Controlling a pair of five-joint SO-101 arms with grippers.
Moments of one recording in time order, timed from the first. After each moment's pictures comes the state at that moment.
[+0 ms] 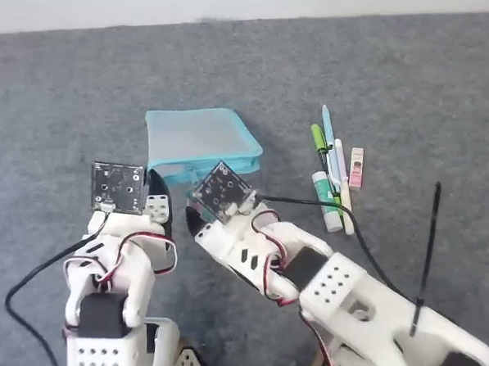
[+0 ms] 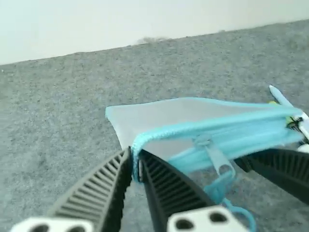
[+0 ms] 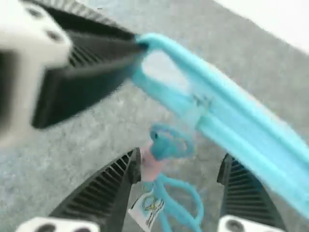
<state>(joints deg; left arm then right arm) -2.3 -81.6 67.2 56.7 -0.2 -51.3 -39.0 61.8 15.9 1.7</state>
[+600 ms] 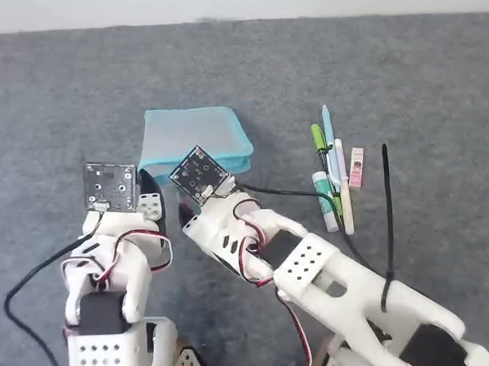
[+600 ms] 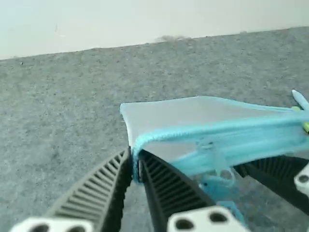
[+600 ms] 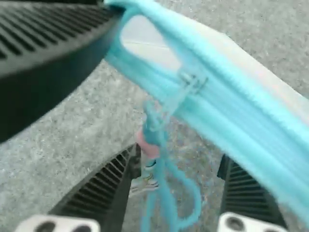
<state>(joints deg) -5.9 -81.7 69.8 53.8 -0.2 -51.3 -25.2 53.5 15.9 1.2</state>
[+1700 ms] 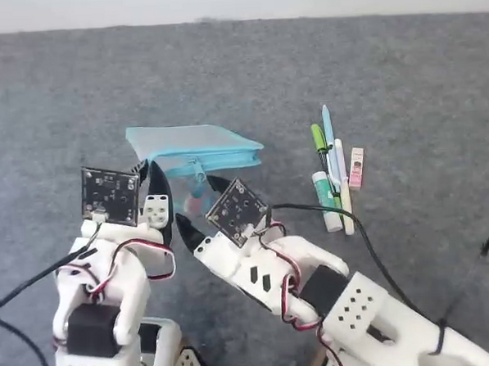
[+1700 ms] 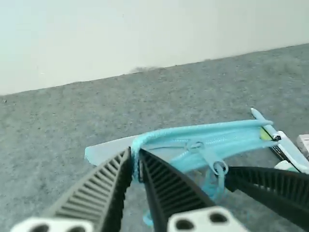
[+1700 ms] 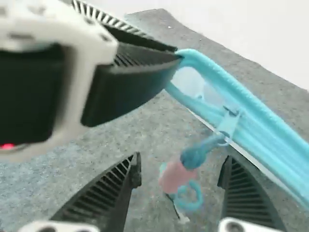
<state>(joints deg) 1.0 -82.2 58.4 61.1 -0.2 -55.3 -53.6 64.6 18.9 1.0</state>
